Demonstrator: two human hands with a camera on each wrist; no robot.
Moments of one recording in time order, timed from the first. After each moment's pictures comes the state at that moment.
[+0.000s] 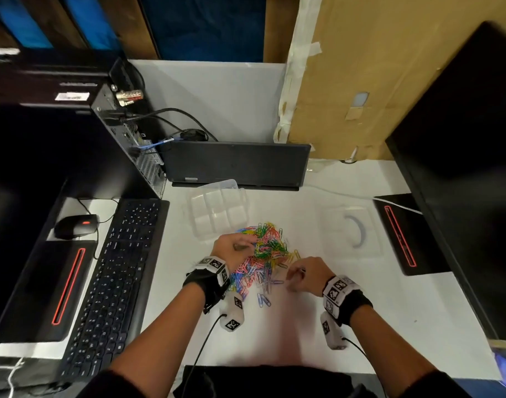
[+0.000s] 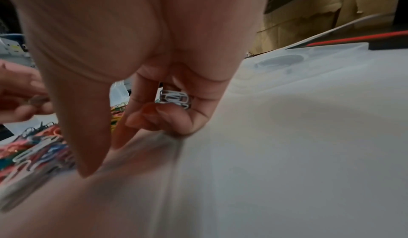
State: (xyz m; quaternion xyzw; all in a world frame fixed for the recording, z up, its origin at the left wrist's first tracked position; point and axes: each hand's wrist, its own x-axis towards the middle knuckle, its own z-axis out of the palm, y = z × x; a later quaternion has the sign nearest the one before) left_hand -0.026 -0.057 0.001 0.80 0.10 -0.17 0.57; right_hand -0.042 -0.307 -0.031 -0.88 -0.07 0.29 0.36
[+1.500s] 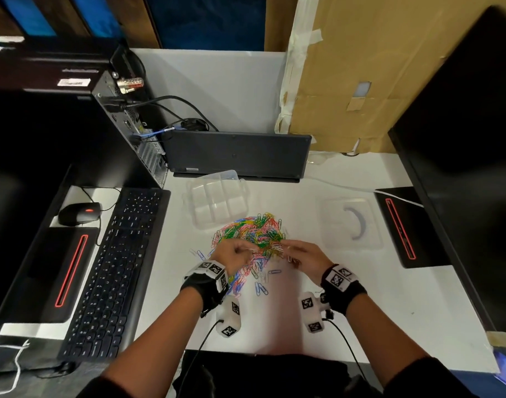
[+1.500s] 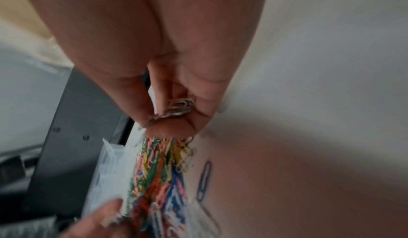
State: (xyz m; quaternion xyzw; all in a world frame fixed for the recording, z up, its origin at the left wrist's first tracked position) left_hand -0.058 -0.064 -0.011 0.79 0.12 -0.23 0.55; right_hand -0.042 -0.291 -0.030 -0.65 0.16 0.30 0.69
